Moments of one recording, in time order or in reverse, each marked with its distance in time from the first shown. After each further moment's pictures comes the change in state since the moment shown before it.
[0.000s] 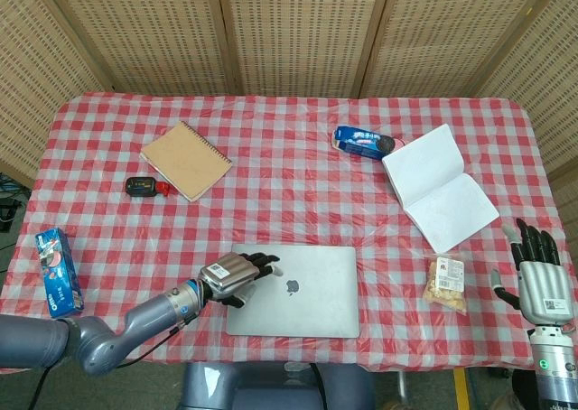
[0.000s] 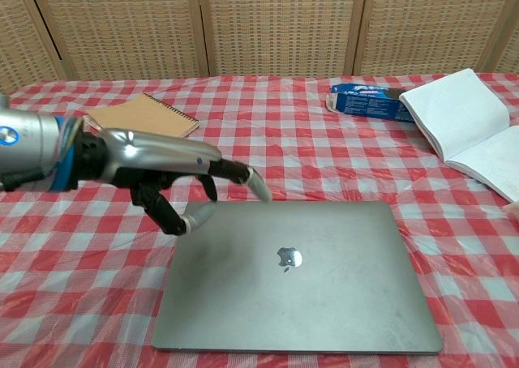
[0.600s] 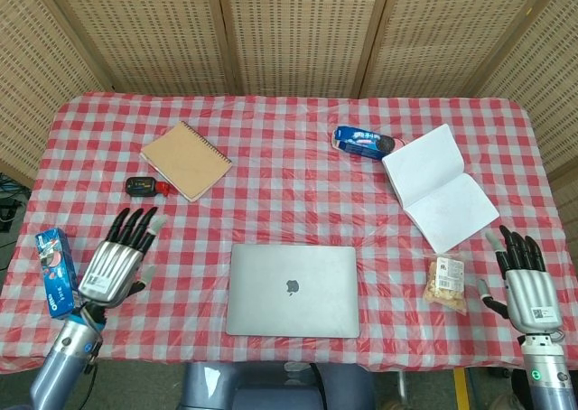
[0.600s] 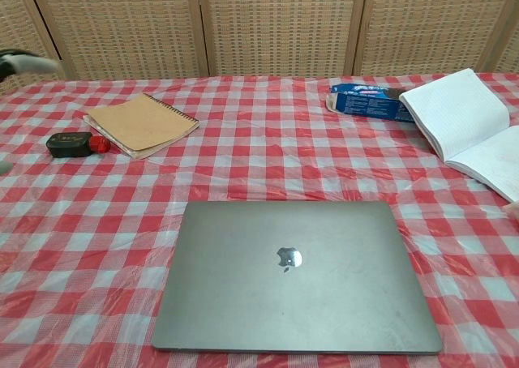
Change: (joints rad) left arm 0.592 -0.002 0.150 0.041 0.349 0.868 0.397; right arm -0.015 0.010 -0.043 -0.055 -0.079 0.040 -0.040
